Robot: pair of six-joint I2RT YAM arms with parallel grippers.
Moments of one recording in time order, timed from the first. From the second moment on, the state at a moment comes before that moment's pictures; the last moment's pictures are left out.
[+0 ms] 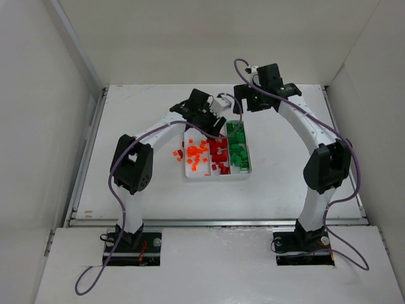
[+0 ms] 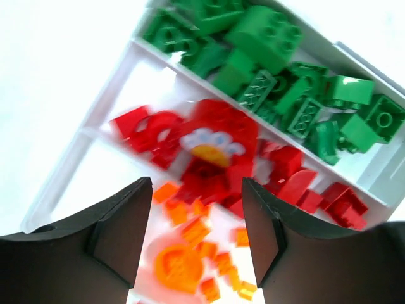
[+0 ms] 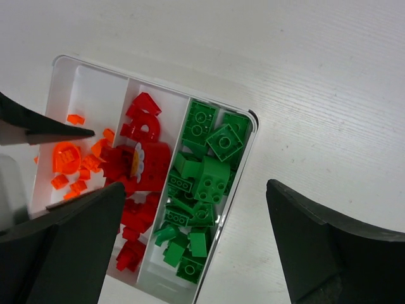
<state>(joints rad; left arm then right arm) -0.57 1.99 1.63 -0.49 0.32 0.26 0.33 1.89 1.84 -0.73 -0.15 0.10</state>
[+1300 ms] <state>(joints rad) -0.26 1.74 1.02 -0.35 0.23 0.47 0.33 1.91 1.91 -0.71 -0.24 0.18</state>
